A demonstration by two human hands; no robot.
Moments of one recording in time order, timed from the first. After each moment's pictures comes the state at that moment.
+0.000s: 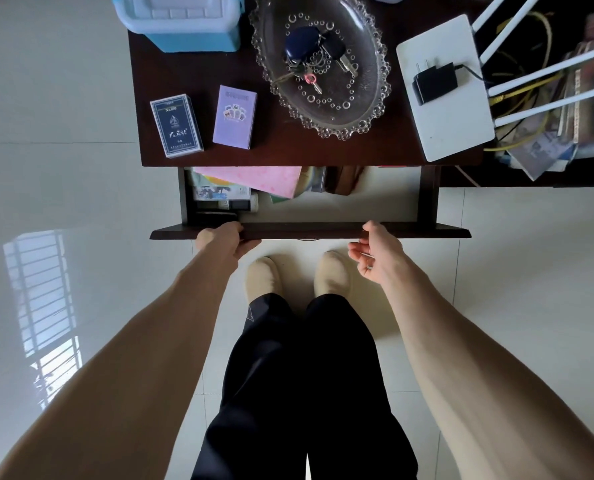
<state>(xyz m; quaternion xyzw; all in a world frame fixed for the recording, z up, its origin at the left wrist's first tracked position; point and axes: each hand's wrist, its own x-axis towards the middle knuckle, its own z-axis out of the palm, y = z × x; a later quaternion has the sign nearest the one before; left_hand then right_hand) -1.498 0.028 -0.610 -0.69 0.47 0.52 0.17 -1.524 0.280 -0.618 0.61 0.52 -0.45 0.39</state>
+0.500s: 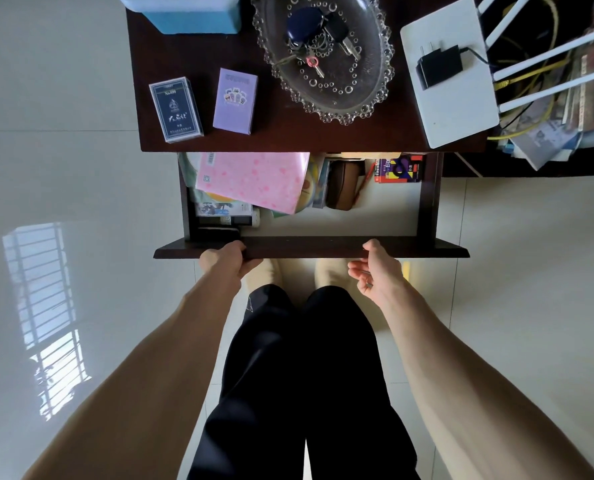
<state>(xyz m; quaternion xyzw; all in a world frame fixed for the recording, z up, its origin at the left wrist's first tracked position) -1.446 0.041 -0.607 -0.71 0.47 0.51 0.17 -1.470 0.284 -0.612 0.63 0.52 -0.43 0.38</state>
